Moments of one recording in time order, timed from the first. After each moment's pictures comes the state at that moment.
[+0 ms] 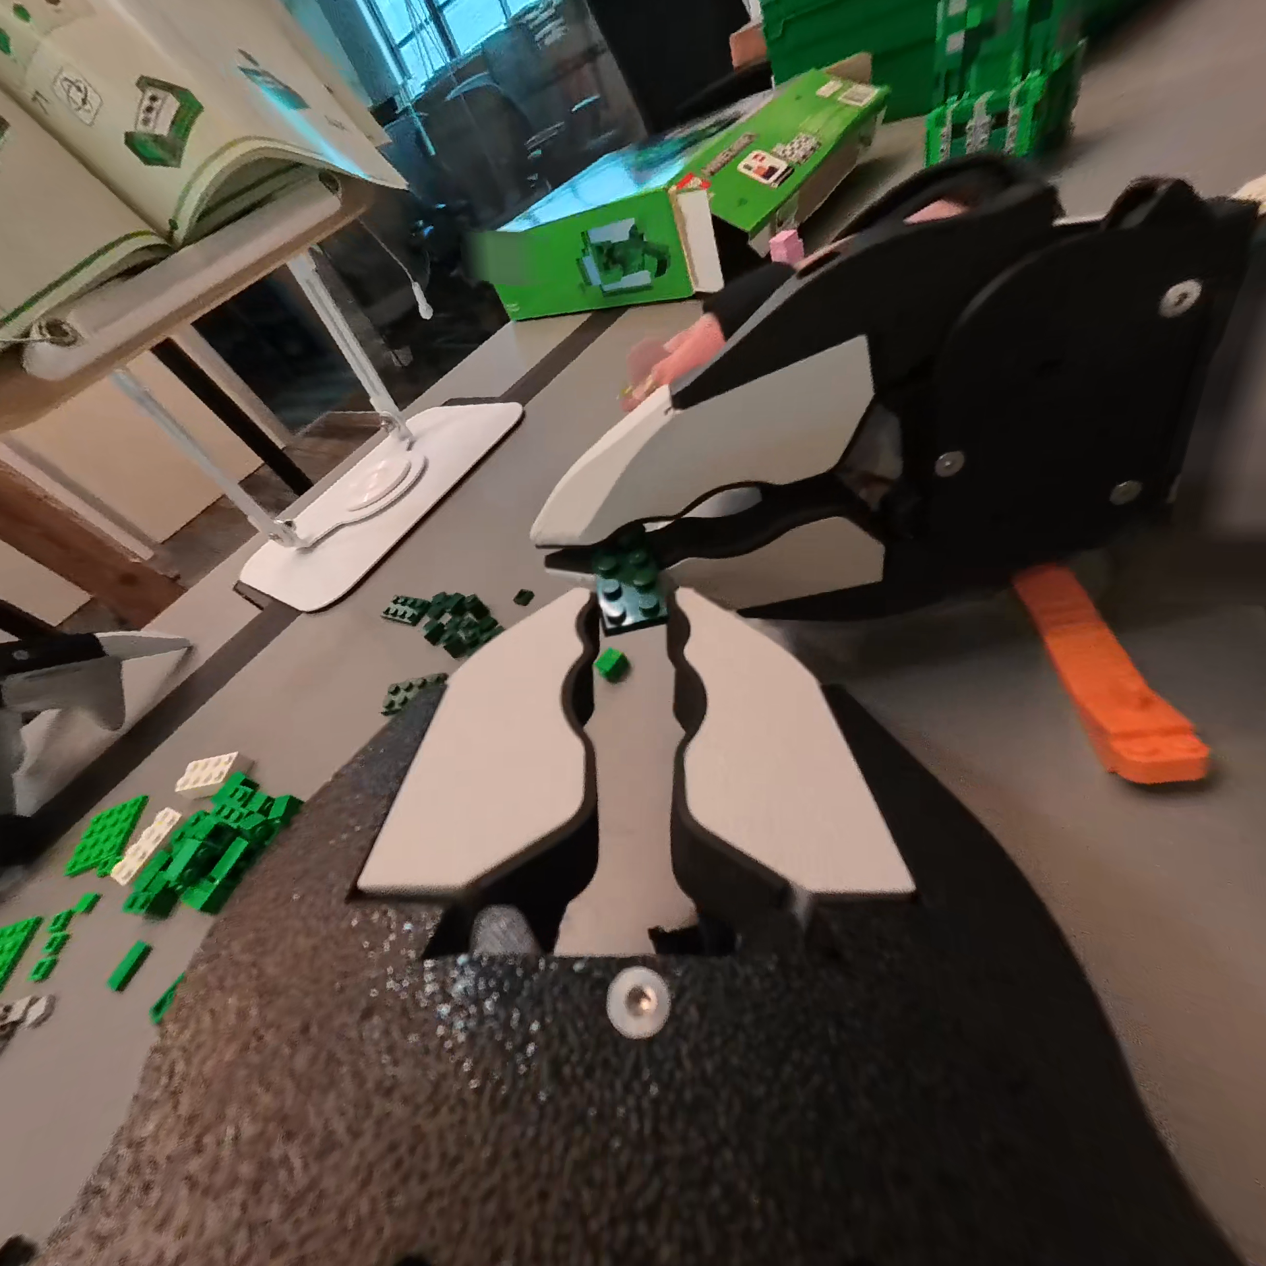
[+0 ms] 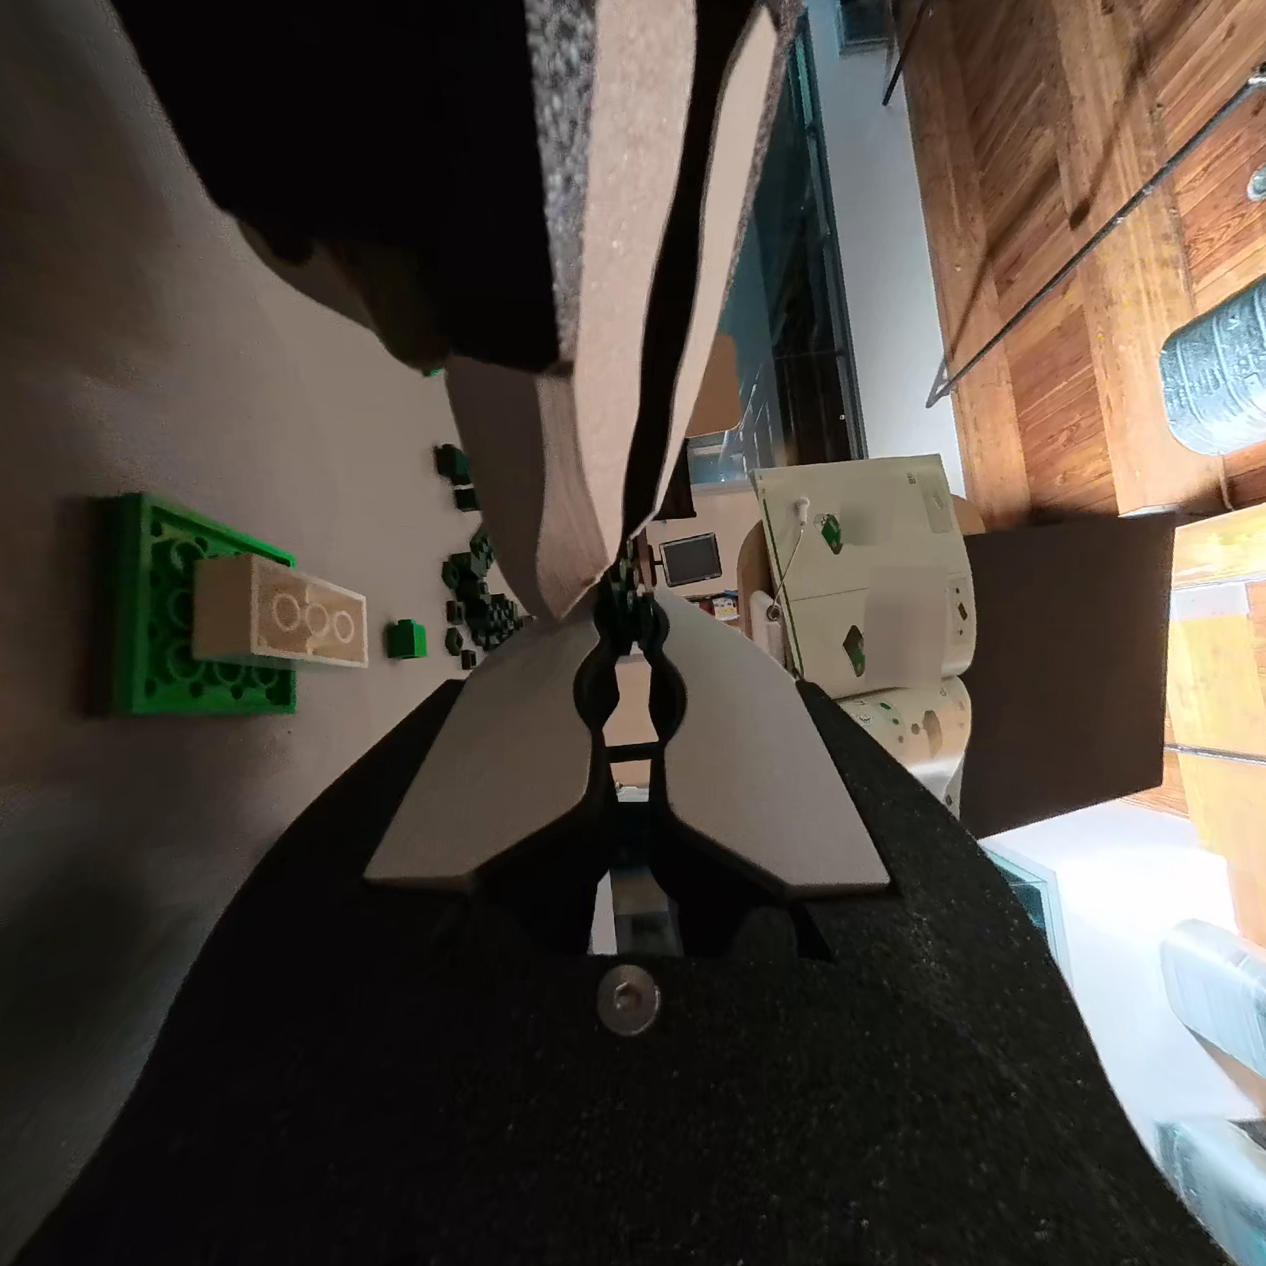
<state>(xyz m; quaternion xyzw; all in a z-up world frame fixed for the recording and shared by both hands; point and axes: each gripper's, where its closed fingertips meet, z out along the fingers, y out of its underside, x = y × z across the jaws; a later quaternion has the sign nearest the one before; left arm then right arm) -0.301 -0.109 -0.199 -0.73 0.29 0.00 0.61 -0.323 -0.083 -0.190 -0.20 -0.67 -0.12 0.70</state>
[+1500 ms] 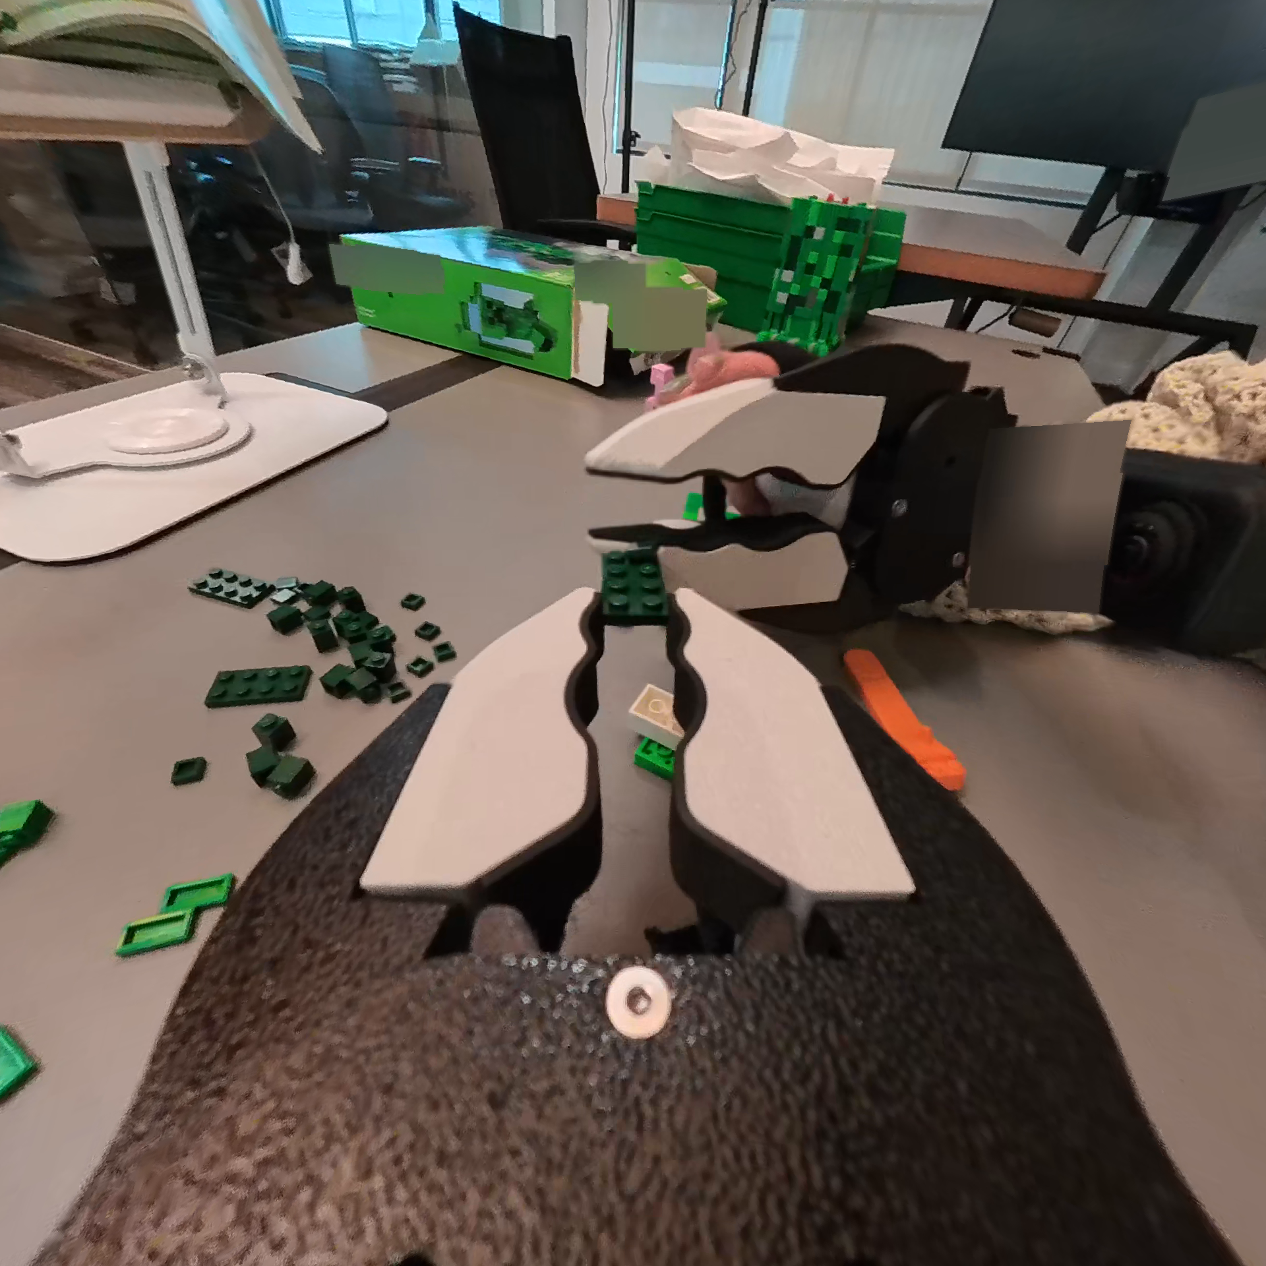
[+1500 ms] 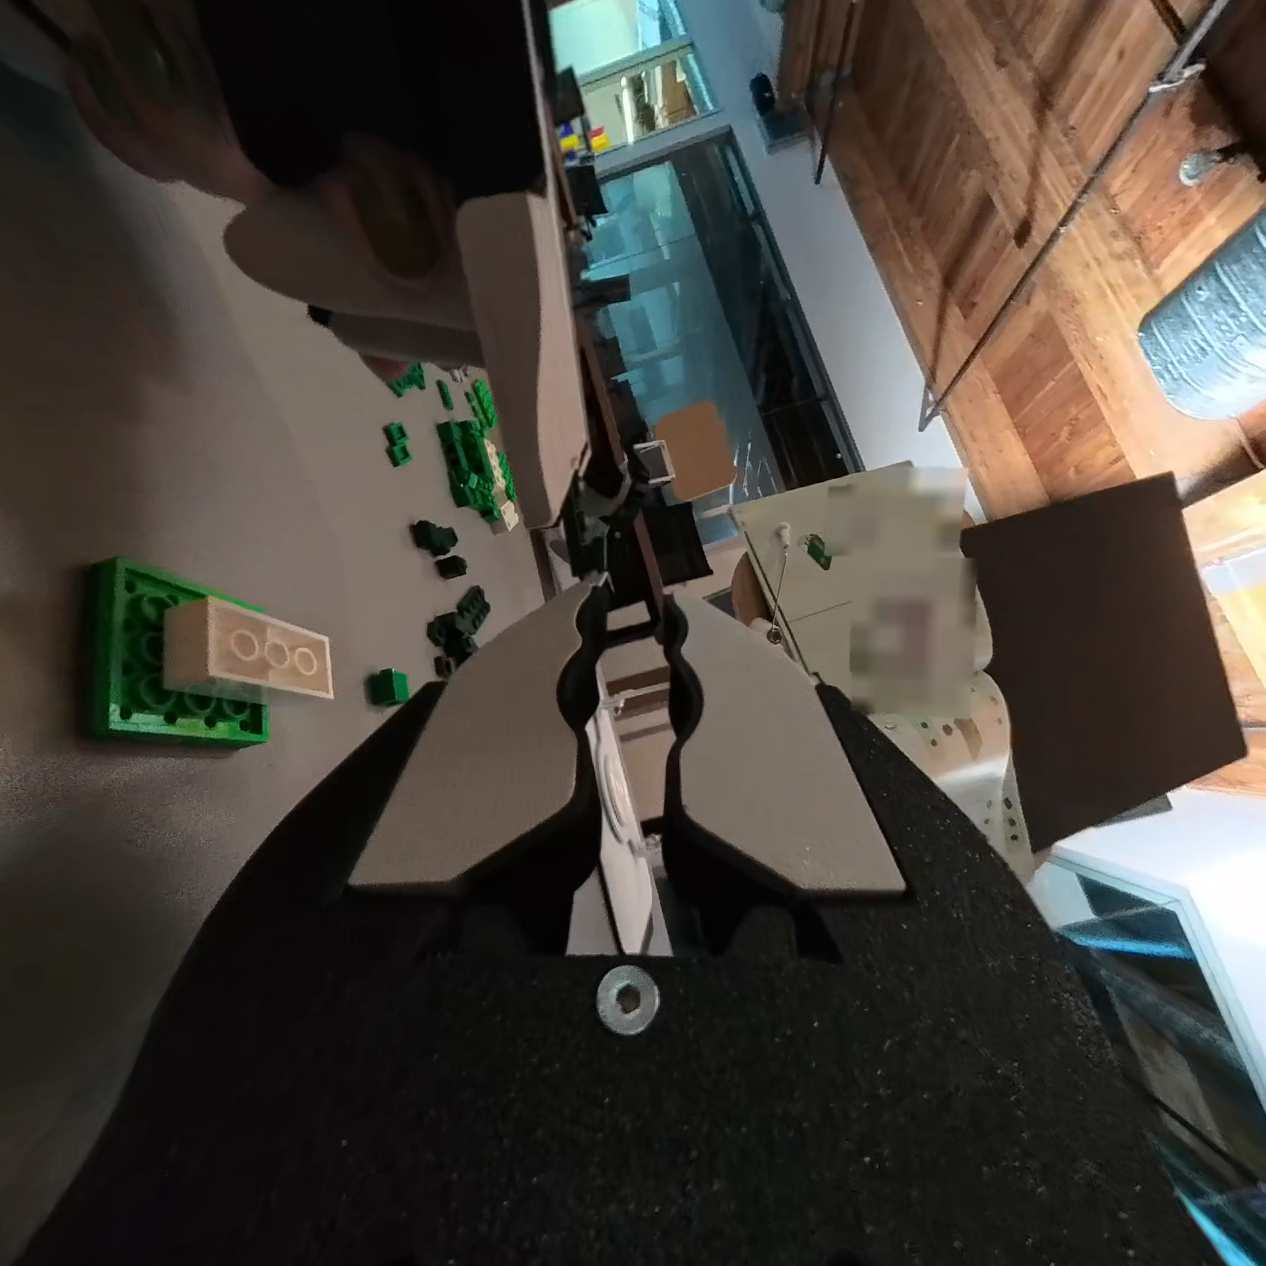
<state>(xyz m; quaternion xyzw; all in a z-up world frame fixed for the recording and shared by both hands) -0.309 -0.119 -0.184 -0.73 0.23 -0.25 0.60 -0.315 -0.092 -0.170 -0.21 -0.65 -0.02 0.73</state>
